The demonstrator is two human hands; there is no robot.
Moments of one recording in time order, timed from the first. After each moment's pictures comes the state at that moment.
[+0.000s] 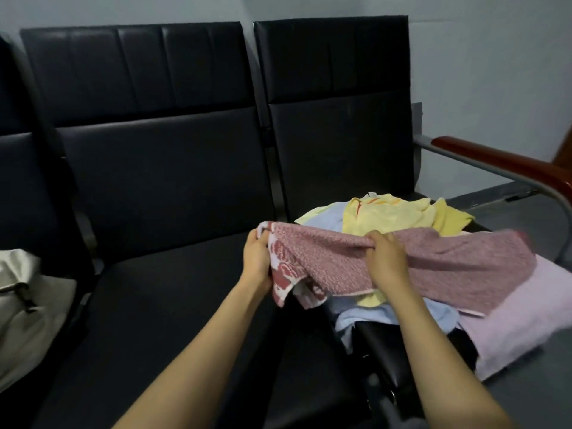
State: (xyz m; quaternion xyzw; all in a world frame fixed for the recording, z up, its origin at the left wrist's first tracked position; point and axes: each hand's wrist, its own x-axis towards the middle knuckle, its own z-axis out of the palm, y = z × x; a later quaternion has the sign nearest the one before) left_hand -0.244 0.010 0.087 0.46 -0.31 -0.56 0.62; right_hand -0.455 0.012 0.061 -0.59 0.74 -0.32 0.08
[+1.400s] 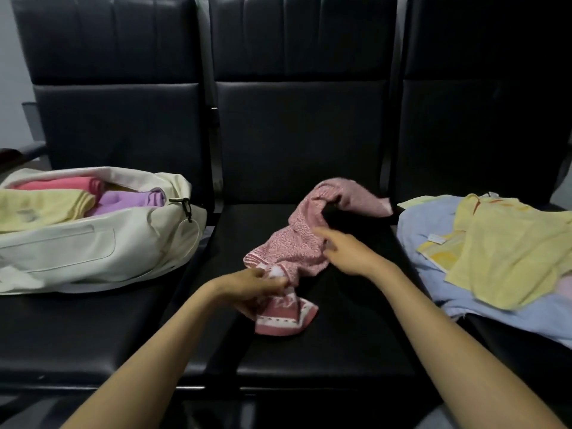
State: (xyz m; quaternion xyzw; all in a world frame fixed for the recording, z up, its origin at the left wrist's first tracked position) left_hand -0.017 0.153 0.048 0.70 -0.47 -0.51 0.16; right_hand -0.222 0.044 0.062 -0.85 0.42 -0.13 0.29
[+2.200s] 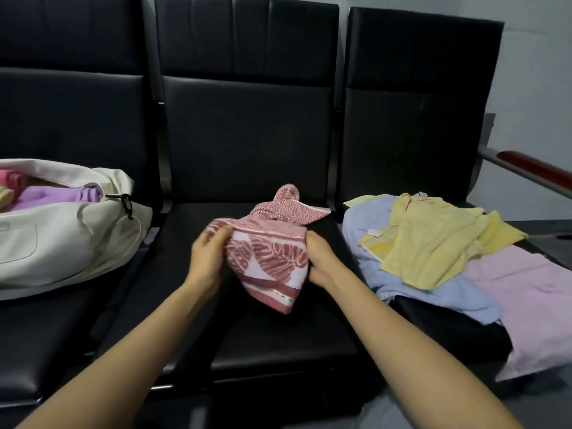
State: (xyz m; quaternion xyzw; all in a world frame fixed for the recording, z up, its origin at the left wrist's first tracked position) left_hand -0.081 0.135 0.056 0.50 -0.25 -0.44 0.70; right_hand -0.242 0.060 0.047 -0.40 0.44 -0.41 0.69
